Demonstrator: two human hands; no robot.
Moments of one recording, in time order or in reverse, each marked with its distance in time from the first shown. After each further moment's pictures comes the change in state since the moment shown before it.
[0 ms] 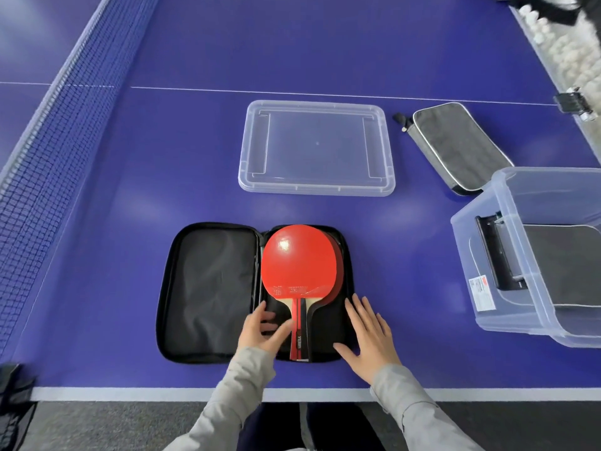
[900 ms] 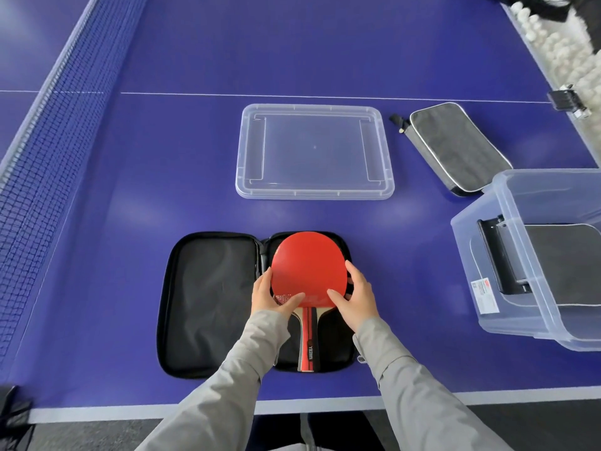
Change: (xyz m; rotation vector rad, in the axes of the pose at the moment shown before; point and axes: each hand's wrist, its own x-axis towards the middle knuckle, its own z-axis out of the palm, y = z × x) left_hand 0.052 0.048 0.011 0.023 -0.053 0.117; right_hand 0.067 -0.052 -0.055 0.818 0.153 0.305
